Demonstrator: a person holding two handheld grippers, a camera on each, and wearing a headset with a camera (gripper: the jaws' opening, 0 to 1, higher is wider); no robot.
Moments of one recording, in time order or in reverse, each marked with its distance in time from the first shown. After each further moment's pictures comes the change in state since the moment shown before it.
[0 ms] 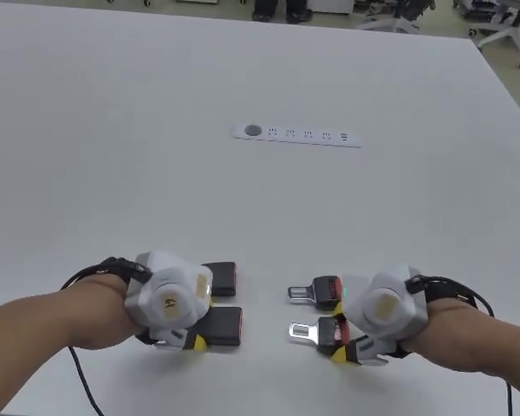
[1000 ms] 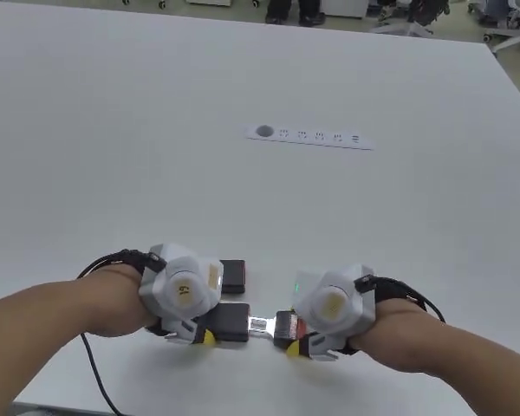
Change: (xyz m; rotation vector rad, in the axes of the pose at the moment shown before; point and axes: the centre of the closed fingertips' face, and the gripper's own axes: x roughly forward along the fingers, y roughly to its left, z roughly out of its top) left arm 0.000 0.000 -0.001 -0.043 0.001 -0.015; right arm 0.030 0.004 0.074 -0.051 -0.072 -0.032
